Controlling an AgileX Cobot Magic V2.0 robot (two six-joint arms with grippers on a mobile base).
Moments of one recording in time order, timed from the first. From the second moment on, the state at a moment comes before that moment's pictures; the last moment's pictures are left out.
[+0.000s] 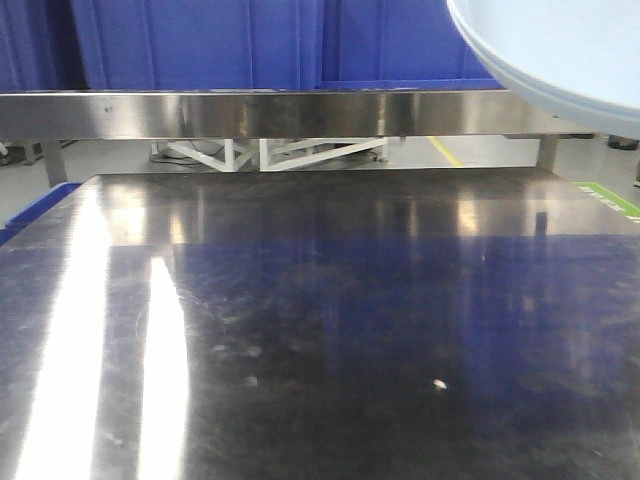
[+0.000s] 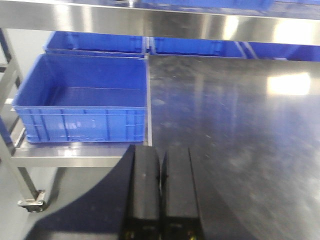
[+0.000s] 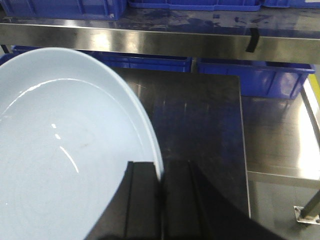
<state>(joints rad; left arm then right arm) -0.20 0.38 -0.46 0.23 0.53 -0.31 0.24 0.58 -0.73 -0.11 0.58 0.19</state>
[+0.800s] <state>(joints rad) -0.20 0.38 -0.46 0.23 0.53 -0.31 0.24 0.57 -0.72 -0.11 0.58 0.19</state>
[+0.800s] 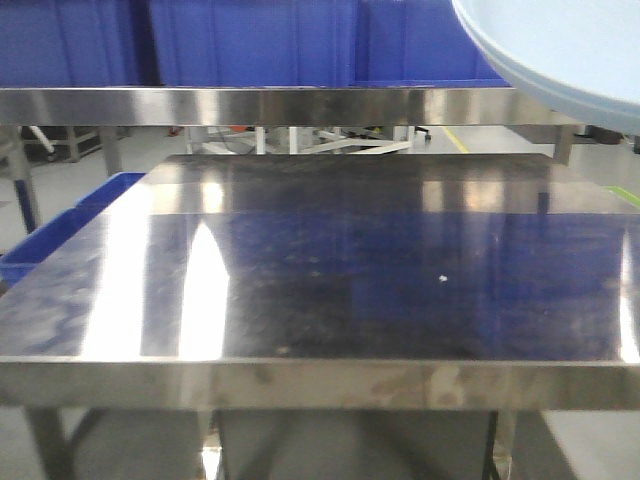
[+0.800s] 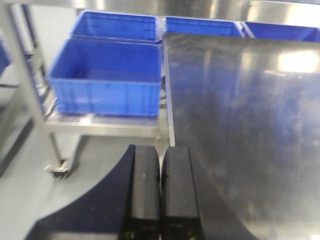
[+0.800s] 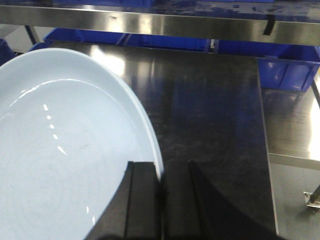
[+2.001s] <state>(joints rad) -0.20 0.38 -0.46 0.23 0.53 -0.31 0.24 0.57 -0.72 -0.11 0.58 0.19</state>
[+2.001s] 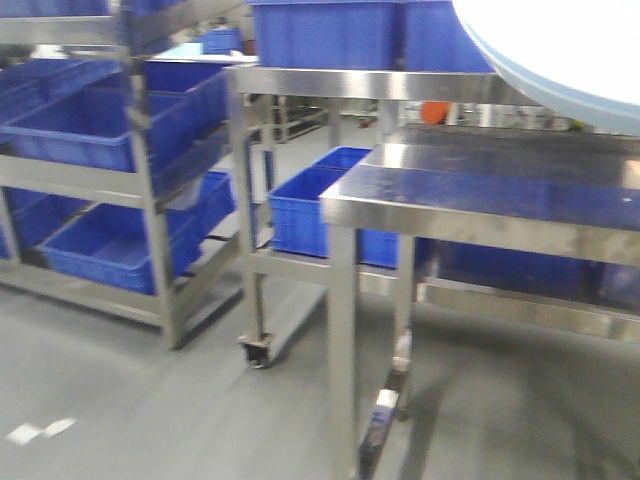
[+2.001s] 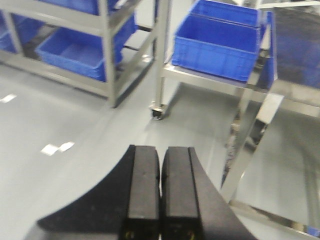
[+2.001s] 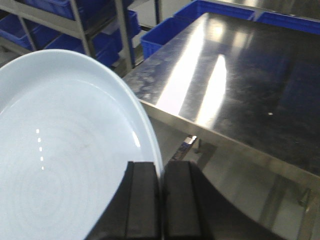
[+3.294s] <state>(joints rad) -0.20 0.38 -0.46 0.23 0.53 -0.31 0.24 0.57 -0.72 -0.11 0.58 0.19</state>
